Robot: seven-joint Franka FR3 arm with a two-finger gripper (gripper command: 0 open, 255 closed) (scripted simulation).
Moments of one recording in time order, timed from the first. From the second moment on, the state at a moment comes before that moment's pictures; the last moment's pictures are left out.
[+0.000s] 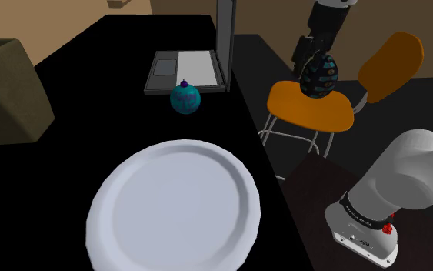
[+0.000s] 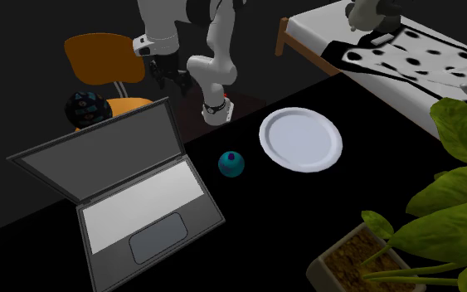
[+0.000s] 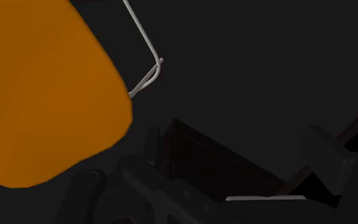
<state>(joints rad) -0.02 -0.75 0.04 -2.26 0.00 1.57 0.09</state>
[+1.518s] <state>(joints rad) -0.01 -0.41 0.29 -2.19 0.55 2.08 0.81</state>
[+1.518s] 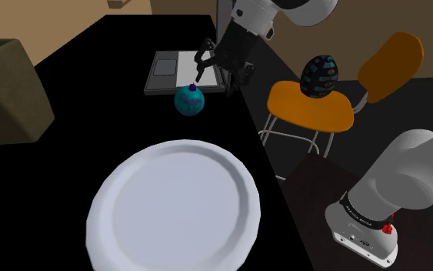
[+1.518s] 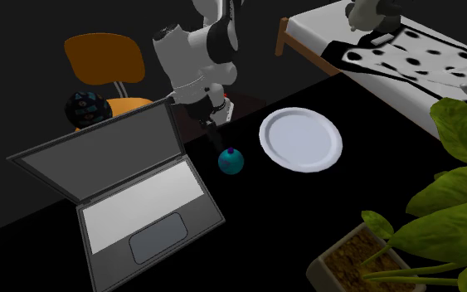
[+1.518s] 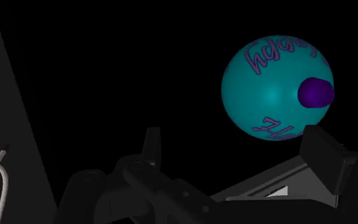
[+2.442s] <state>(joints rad) 0.00 -0.24 0.36 -2.14 0.62 2.29 0.92</state>
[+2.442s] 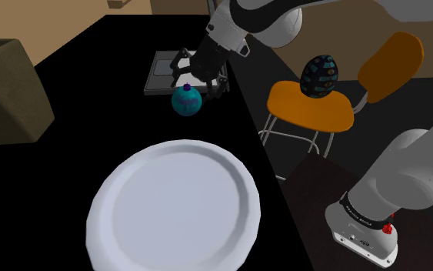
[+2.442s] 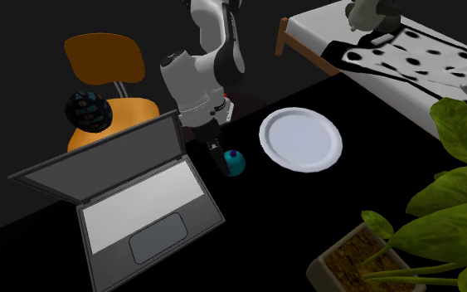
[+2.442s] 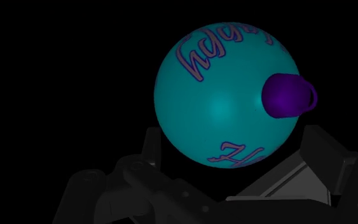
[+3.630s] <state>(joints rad) -0.01 -0.25 0.36 -2.11 0.60 2.26 0.94</state>
